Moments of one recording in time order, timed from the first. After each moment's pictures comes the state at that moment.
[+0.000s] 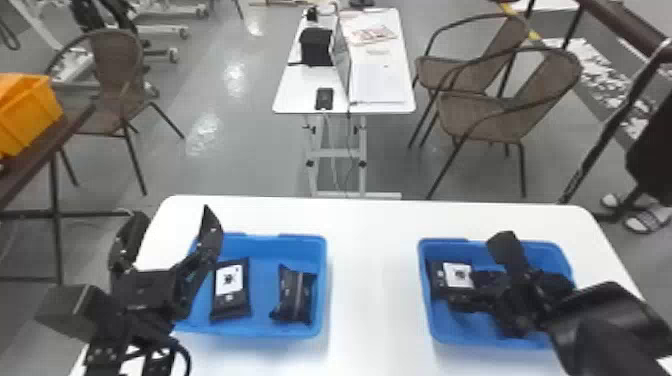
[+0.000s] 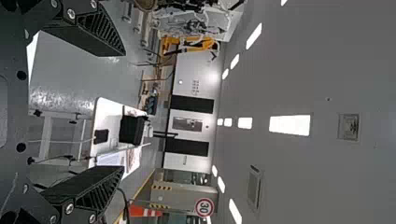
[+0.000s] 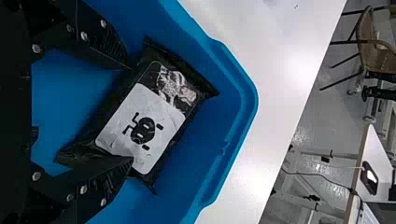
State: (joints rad) left arm 0.44 0.00 0.10 -1.89 0.15 -0.29 -0.06; right arm -0.44 -0.14 -0.07 -0.58 0.46 0.10 0.69
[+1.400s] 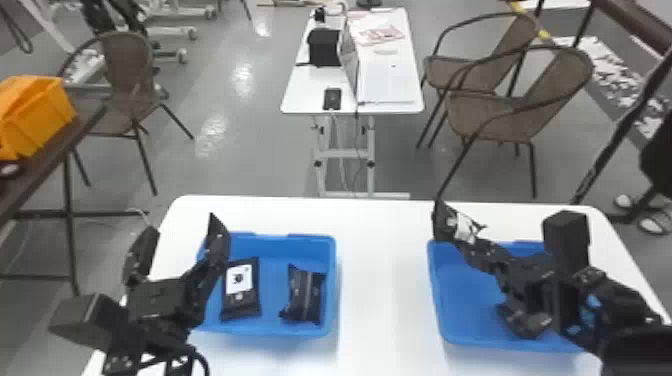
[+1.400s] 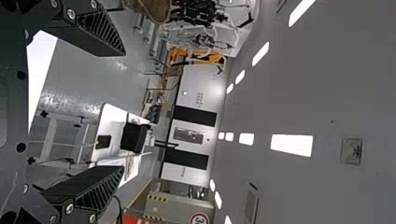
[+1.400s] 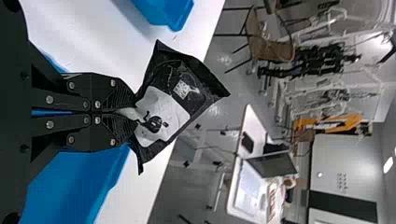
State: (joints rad) left arm 0.46 0.00 0.06 -1.88 0.24 -0.30 0.00; right arm 0.12 -0.09 -0.06 -1.77 0.17 0.45 0.65
